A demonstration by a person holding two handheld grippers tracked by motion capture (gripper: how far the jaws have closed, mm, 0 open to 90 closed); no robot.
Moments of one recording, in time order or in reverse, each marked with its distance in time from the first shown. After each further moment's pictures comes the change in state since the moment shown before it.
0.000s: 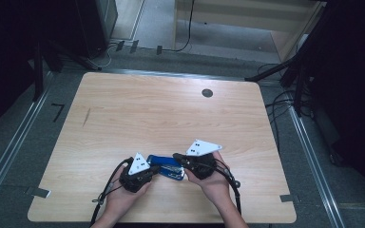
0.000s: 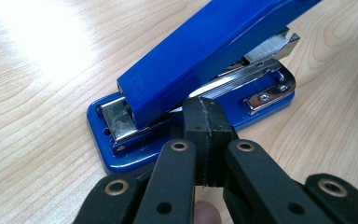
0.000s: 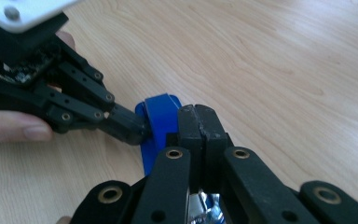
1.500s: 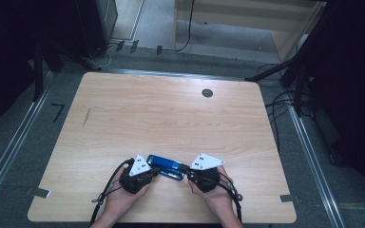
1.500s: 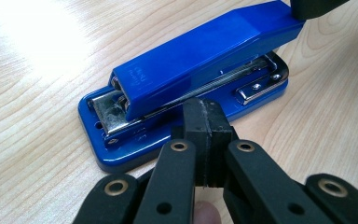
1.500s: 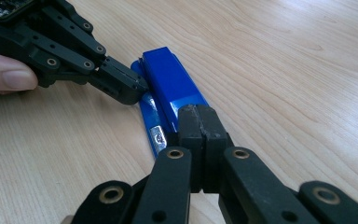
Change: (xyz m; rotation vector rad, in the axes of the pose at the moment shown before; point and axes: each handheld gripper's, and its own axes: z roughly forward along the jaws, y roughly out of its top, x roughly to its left) left arm -0.002 -0.001 0.000 0.025 -0.012 0.024; right arm 0.012 -0.036 -0.004 0.022 -0.059 0.017
